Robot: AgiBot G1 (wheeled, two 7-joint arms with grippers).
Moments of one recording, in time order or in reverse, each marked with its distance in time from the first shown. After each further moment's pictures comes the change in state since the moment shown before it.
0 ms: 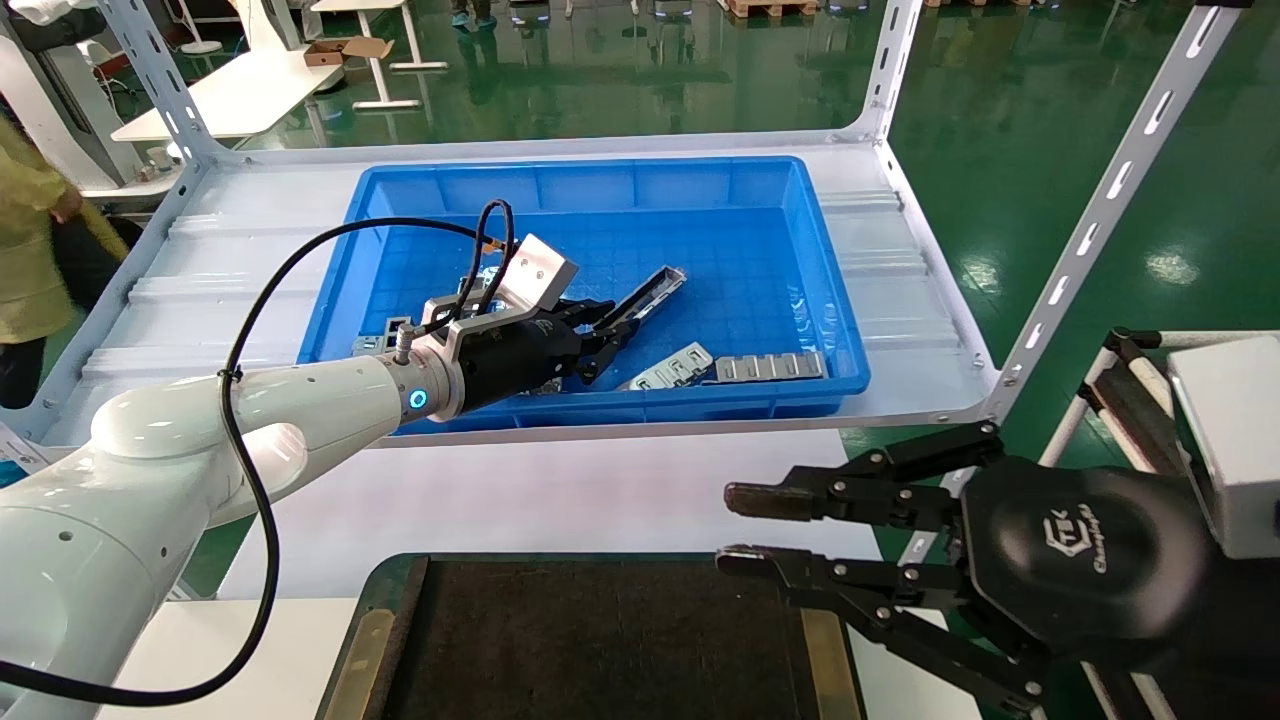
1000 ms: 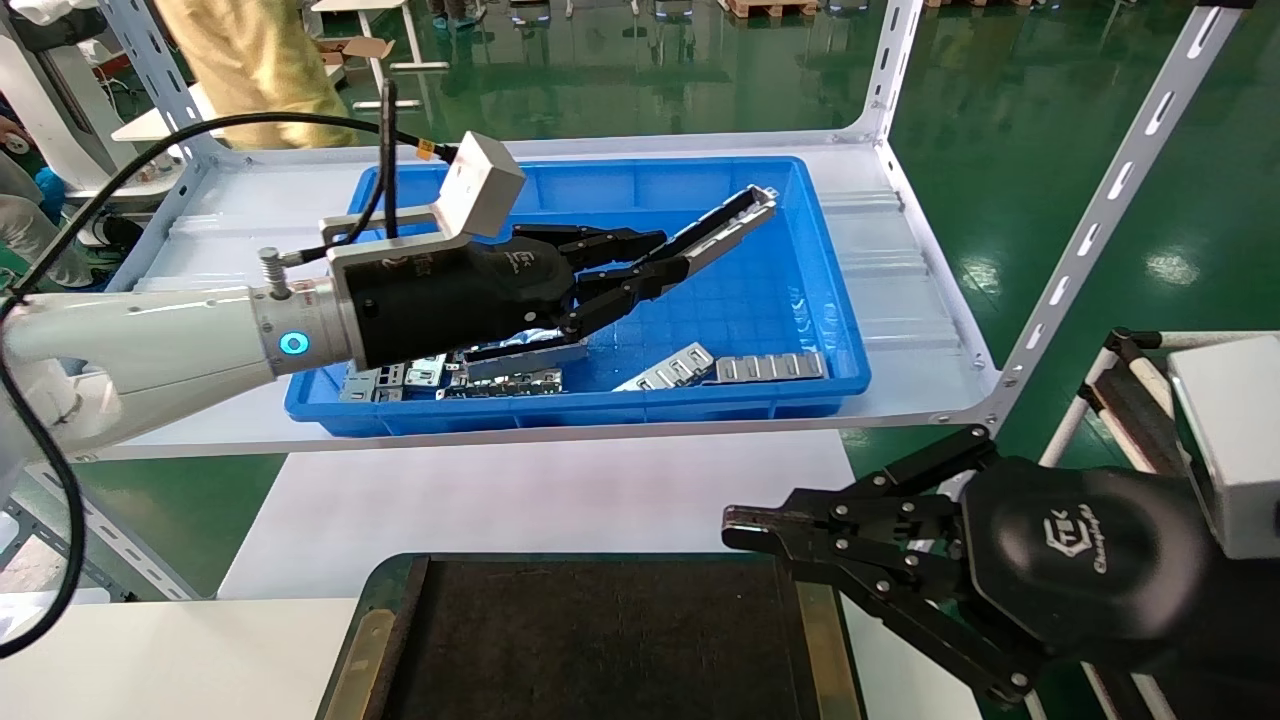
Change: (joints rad) left arm -0.096 -0.152 -0.021 -0.019 -0.142 0.564 0.018; right arm 0.000 0.000 -0.001 0.000 0.001 0.000 -0.001
